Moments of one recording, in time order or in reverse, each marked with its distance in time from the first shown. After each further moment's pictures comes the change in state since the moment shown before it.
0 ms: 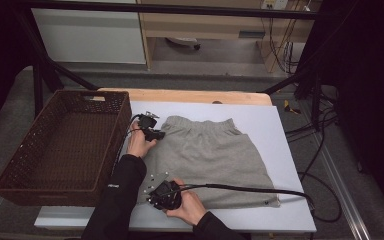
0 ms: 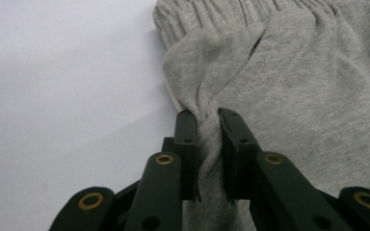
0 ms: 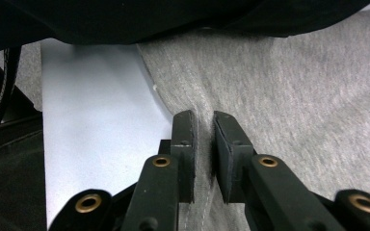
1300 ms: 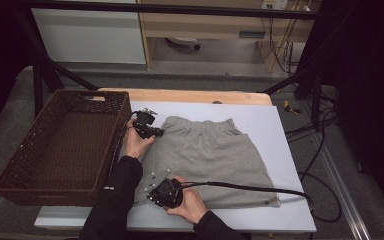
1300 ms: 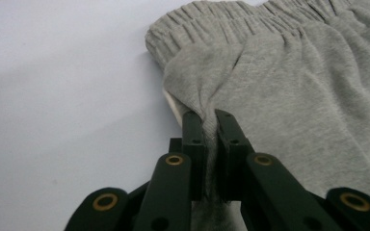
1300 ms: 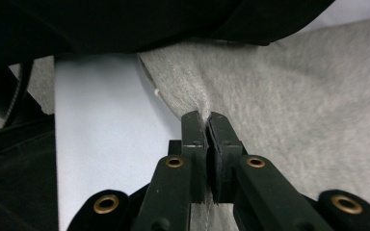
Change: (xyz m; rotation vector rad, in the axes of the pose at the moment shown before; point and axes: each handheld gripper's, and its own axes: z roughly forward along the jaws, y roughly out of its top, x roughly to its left) left arm -0.002 0.012 -0.020 0.009 -0.044 -0.004; right arm -0.003 0.005 -0.012 -0.024 0.016 -0.007
